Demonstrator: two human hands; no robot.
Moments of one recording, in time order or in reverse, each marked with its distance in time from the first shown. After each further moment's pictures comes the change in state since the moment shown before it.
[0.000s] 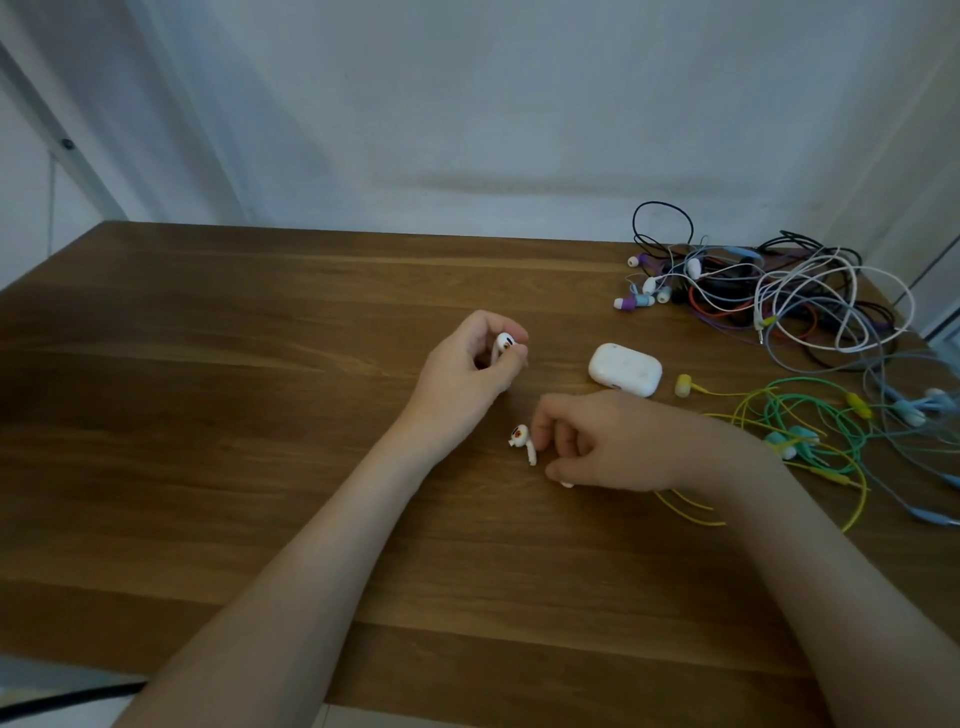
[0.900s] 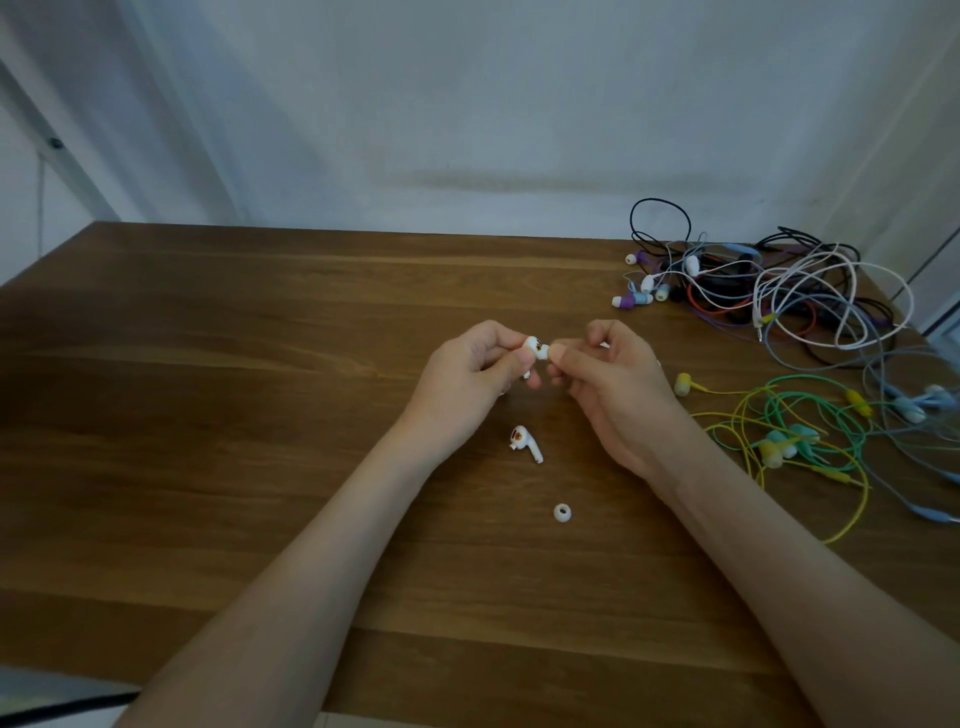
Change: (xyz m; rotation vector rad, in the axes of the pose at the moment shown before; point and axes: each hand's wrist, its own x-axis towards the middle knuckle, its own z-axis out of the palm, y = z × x) left_hand 0.001 0.000 0.000 0.001 -0.102 -0.008; right_hand 0.034 0.013 0.014 1.454 0.670 -0.155
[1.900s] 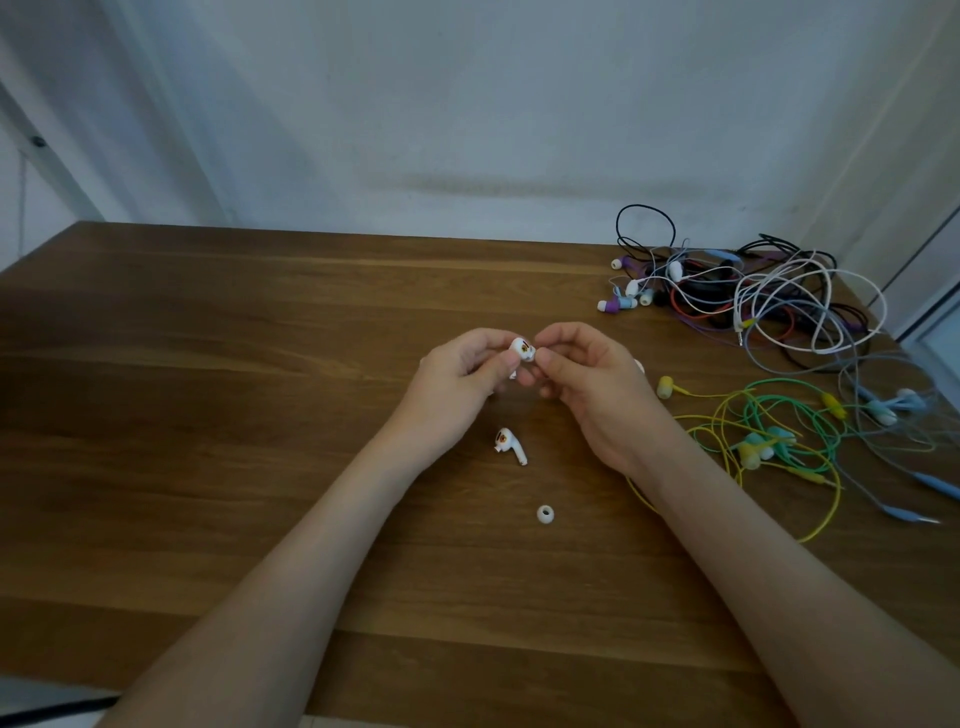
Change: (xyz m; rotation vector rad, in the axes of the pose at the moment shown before) left_hand 0.002 -0.006 0.002 -0.009 0.002 0.003; right_hand 0.001 -0.001 -0.004 -0.172 -0.079 -0.006
